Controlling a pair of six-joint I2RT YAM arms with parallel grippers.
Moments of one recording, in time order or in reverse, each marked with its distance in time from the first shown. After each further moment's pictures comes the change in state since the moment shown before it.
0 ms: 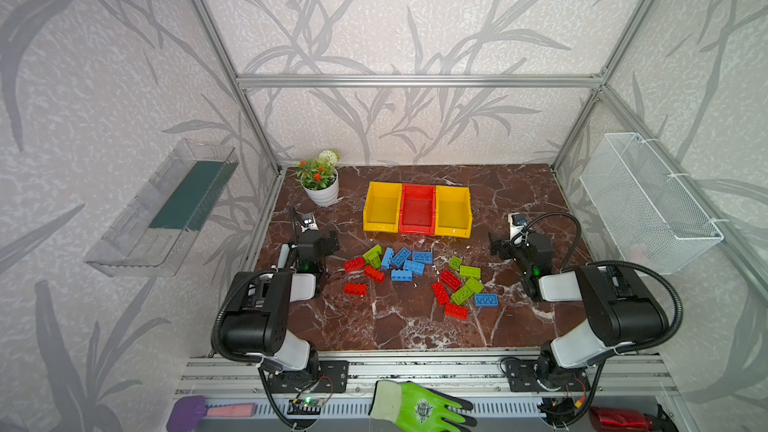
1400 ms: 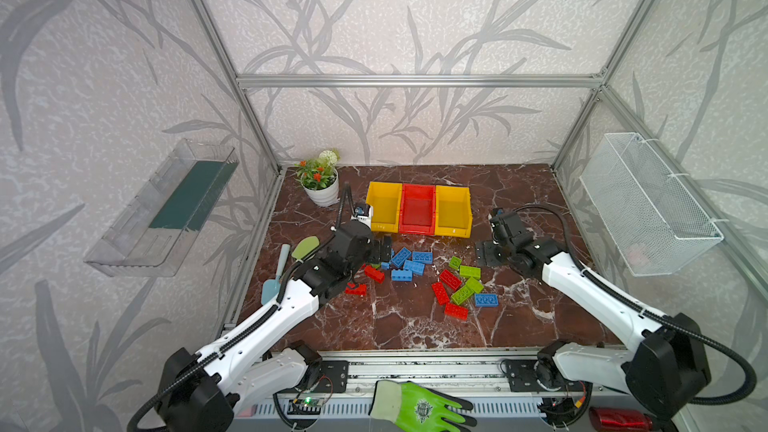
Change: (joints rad) left arm -0.629 -0.499 0.371 -1.031 0.031 -0.244; right arm 0.421 -0.315 0.562 -1.557 0.294 0.379
